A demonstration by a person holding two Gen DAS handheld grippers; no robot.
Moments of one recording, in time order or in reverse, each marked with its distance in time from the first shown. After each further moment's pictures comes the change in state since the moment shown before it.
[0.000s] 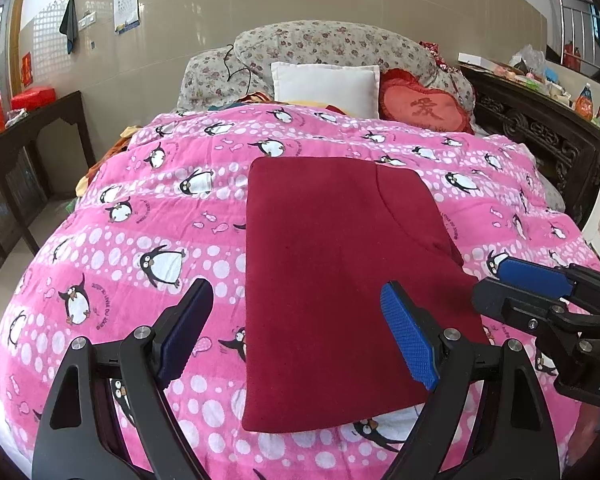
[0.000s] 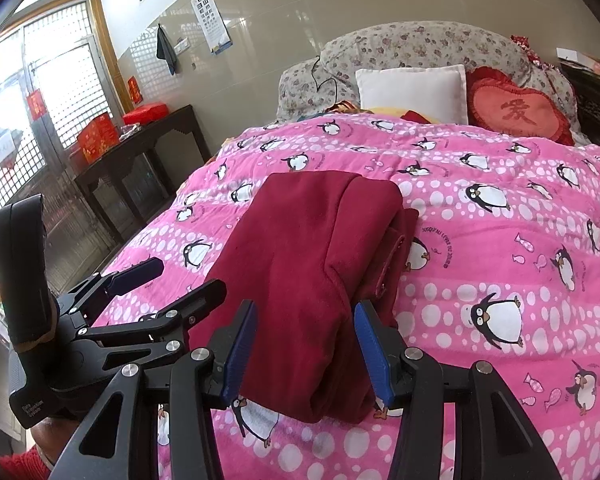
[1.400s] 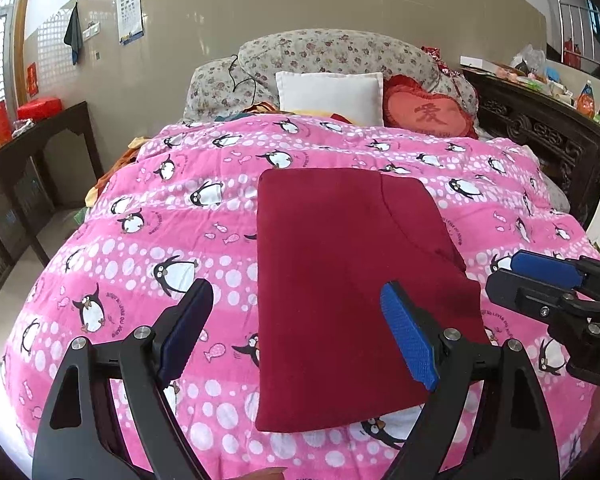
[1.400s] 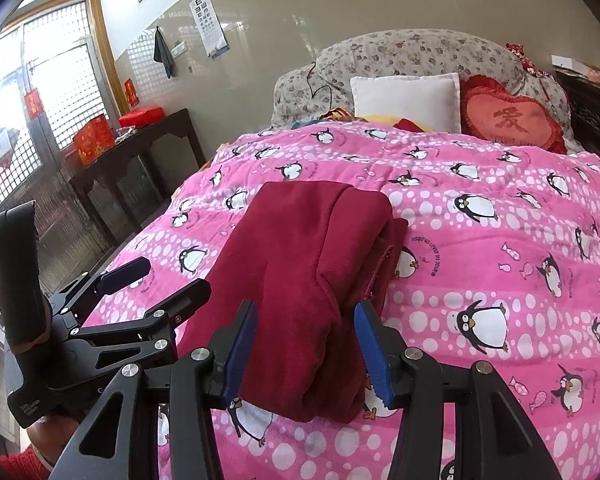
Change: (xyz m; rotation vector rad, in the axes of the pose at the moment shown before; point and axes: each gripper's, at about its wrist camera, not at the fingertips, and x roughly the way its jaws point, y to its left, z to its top) left arm -0.011 -0.003 0.002 0.013 -0.023 0.034; right arm -0.008 -0.002 0.003 -0.007 -0.018 -0.026
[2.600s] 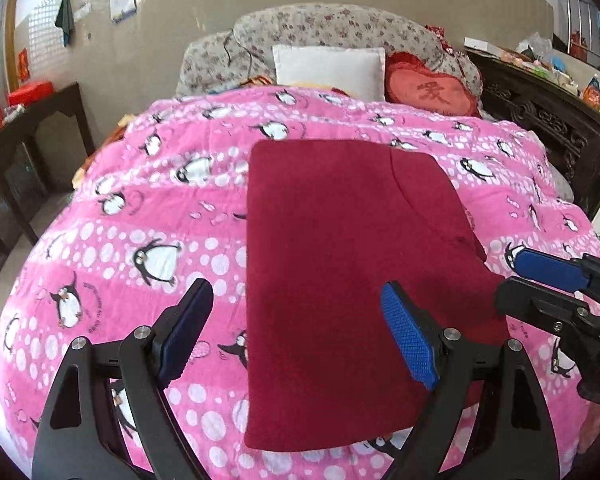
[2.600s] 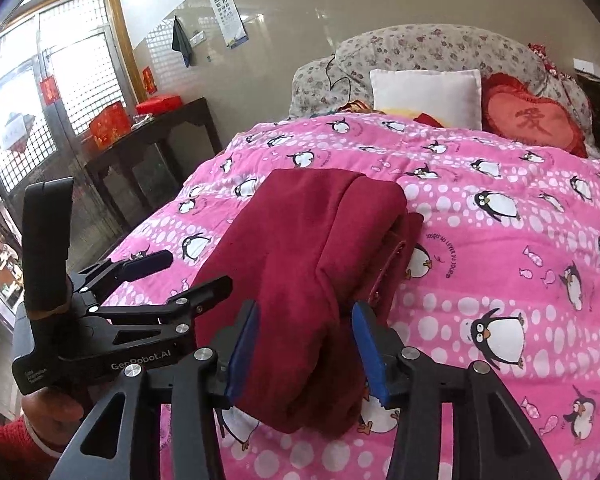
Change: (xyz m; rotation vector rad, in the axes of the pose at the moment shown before) left arm 0.032 0.003 0.001 0.003 0.074 0.002; right arm 0.018 -0.010 -0.005 -0.053 0.019 0.058
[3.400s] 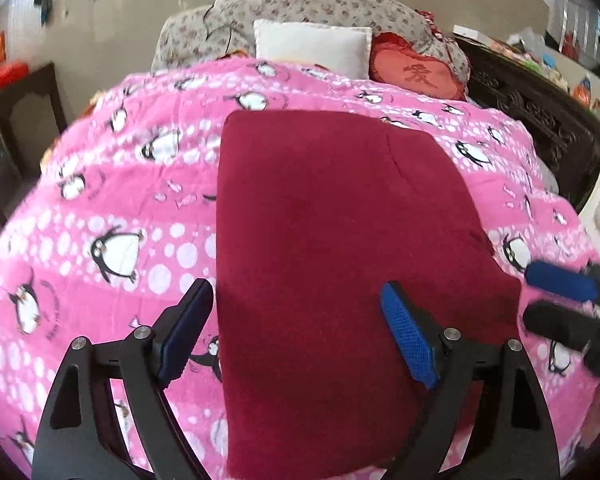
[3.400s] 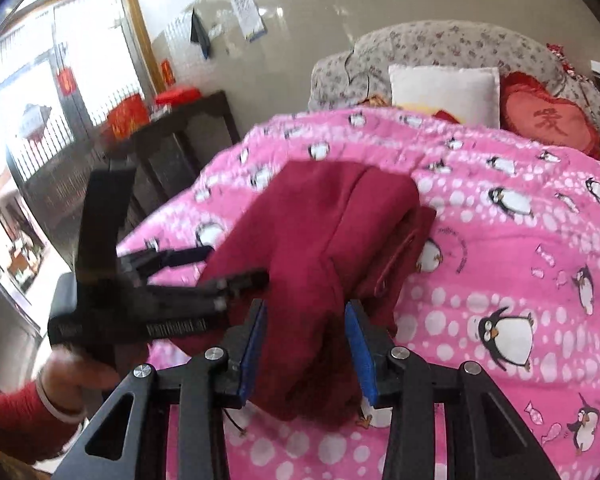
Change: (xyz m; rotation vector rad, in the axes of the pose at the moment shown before) left arm 0.031 -0.002 0.002 -0.002 0.092 -0.112; right arm -0.004 -0.006 -0.006 -0.025 0.008 0.077
